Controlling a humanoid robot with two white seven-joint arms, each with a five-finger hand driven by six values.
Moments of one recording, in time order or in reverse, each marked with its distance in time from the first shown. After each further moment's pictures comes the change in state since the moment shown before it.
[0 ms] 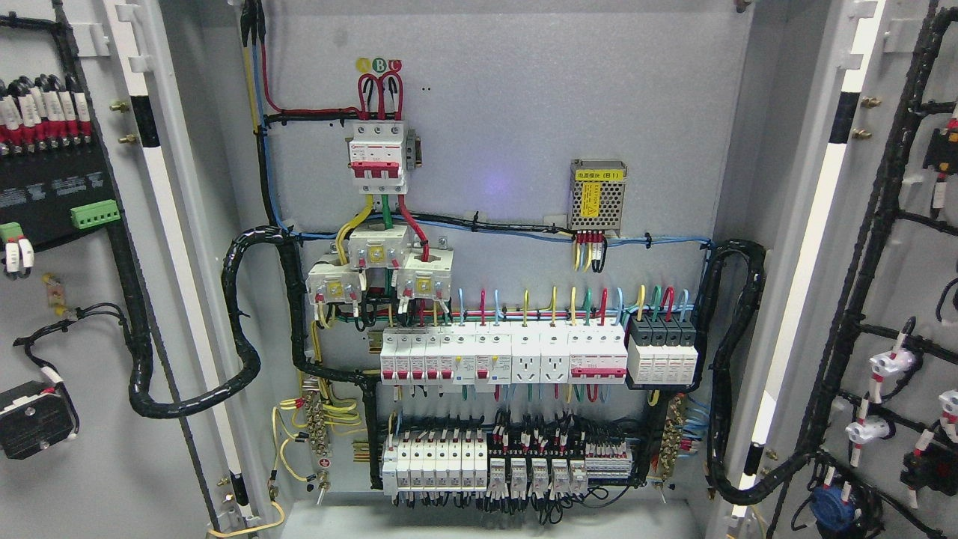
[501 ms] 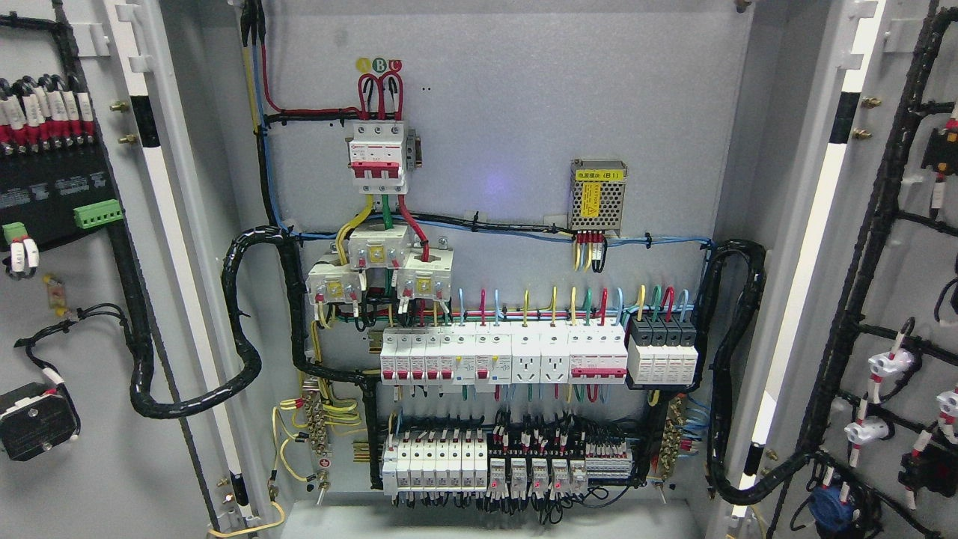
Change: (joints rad) left arm 0.081 -0.001 -0.024 -0.080 -0.007 -0.016 -0.001; right arm 0.000 -0.029 0.017 -0.023 -0.003 -0.013 0.002
